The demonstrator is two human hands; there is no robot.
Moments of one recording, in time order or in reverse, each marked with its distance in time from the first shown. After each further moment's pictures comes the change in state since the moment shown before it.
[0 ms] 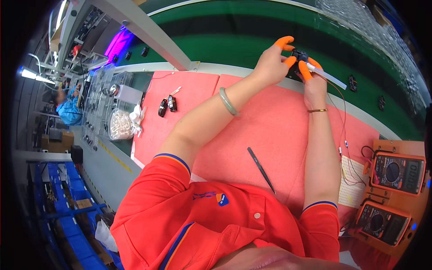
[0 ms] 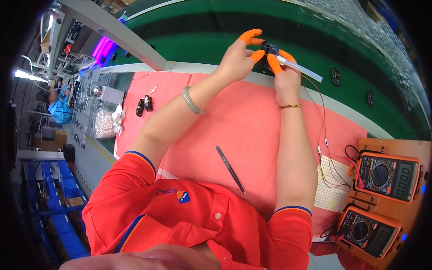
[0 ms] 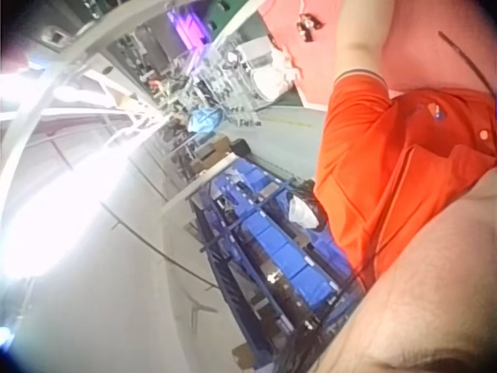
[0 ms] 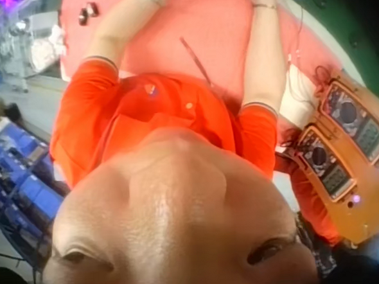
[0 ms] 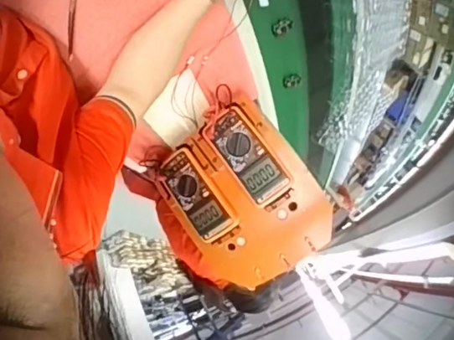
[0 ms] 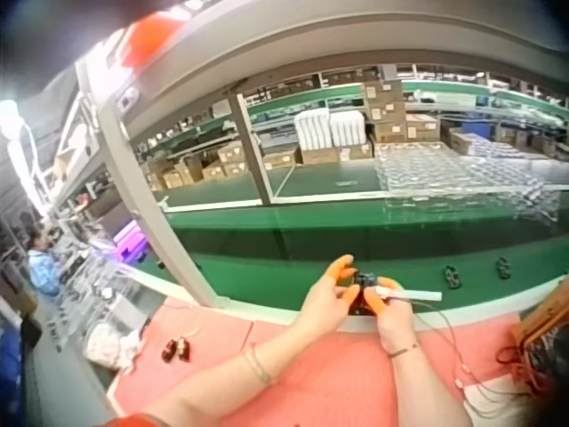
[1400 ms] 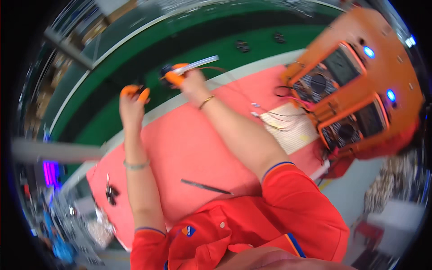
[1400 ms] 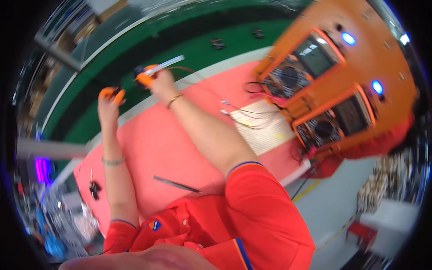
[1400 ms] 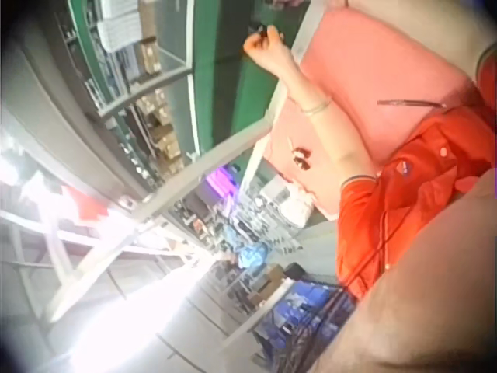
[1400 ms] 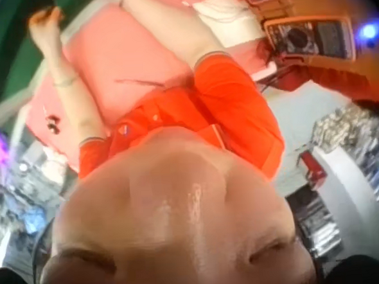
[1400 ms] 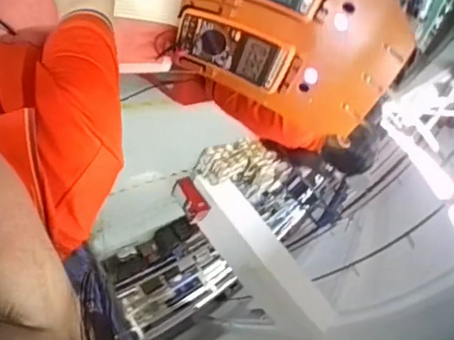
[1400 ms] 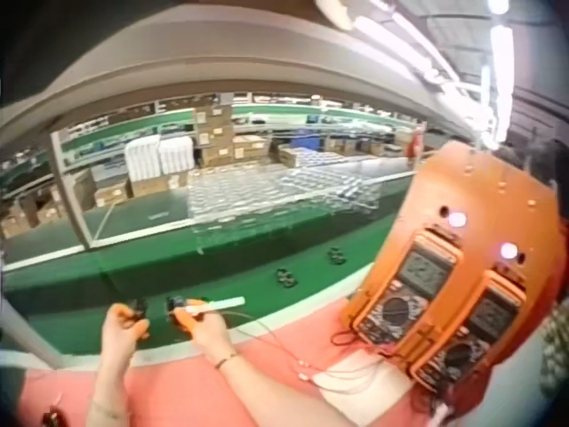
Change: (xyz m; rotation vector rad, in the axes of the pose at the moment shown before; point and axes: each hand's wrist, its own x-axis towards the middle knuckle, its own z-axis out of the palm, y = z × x) left_hand 0.022 -0.039 -0.022 -0.103 0.001 -0.127; right_hand 0.014 -0.001 -0.016 0.028 0.087 -0.022
